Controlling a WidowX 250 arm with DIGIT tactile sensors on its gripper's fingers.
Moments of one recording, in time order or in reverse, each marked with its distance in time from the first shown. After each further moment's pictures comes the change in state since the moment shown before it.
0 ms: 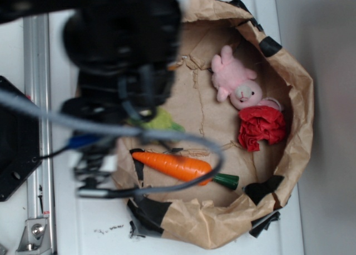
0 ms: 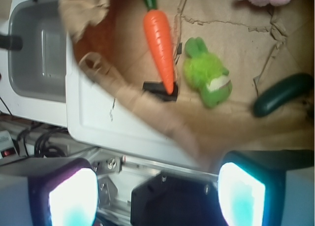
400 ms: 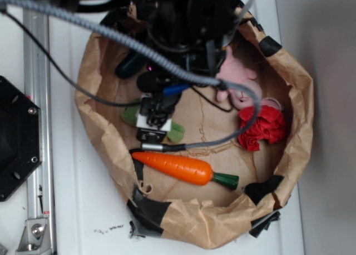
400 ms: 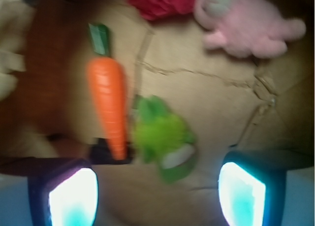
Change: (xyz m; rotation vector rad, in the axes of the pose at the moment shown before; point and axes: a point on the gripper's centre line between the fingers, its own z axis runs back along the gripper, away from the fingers) arm 0.032 0.056 -0.062 0.089 -0.036 -0.036
